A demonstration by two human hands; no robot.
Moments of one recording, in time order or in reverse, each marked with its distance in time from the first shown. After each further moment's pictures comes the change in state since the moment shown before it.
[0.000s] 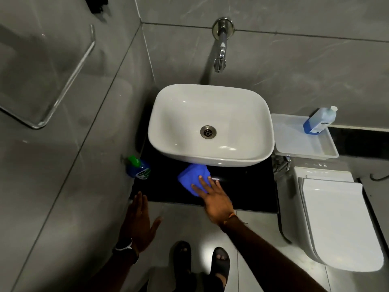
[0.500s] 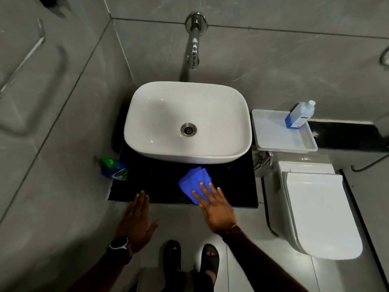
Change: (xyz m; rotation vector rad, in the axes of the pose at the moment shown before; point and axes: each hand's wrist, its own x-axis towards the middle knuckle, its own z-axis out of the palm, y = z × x) left_hand 0.007 0.048 0.012 0.037 -0.020 0.184; right_hand -0.060 0.053 0.015 -0.030 0.144 0.032
